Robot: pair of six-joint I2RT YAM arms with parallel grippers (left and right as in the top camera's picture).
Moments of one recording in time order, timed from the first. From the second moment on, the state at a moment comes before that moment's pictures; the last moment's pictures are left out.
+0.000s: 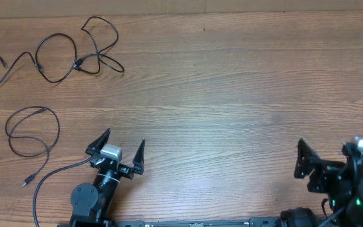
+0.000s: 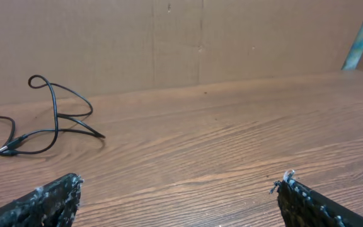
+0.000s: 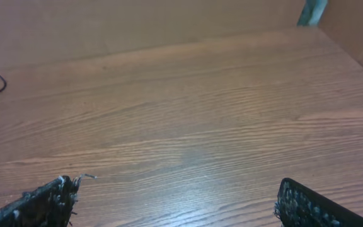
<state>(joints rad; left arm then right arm) -0.12 0.02 0.01 -0.06 0.21 -0.02 0.11 0.42 1.05 -1.11 0.17 0.18</state>
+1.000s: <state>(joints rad) -0.12 0.02 0.01 -0.06 0.20 -0.02 0.11 0.33 1.05 -1.20 0.15 0.30</state>
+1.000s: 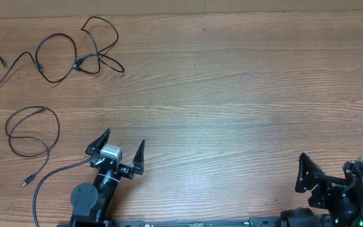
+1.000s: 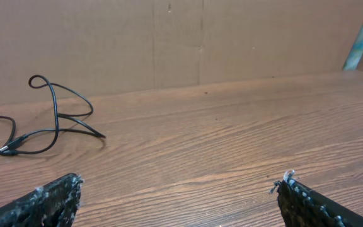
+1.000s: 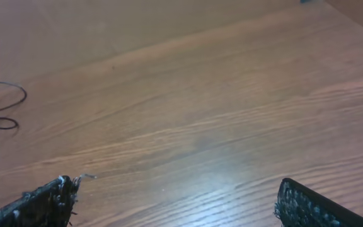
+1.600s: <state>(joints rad) -0.12 0.02 0.01 -0.06 0.20 -0.02 0.11 0.30 1.10 -1.23 0.10 0.28</state>
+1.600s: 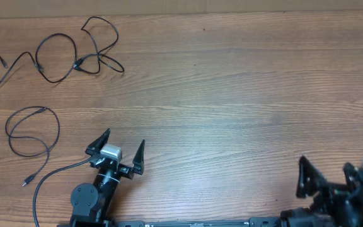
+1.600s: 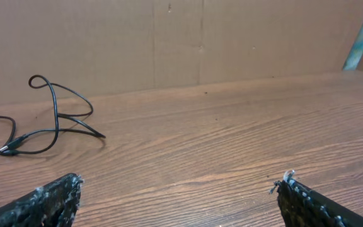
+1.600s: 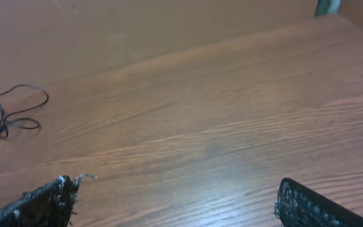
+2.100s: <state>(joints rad) -0.12 0.02 0.01 -0.06 0.20 -0.02 0.11 0.26 1.33 -1.31 0.13 0.23</state>
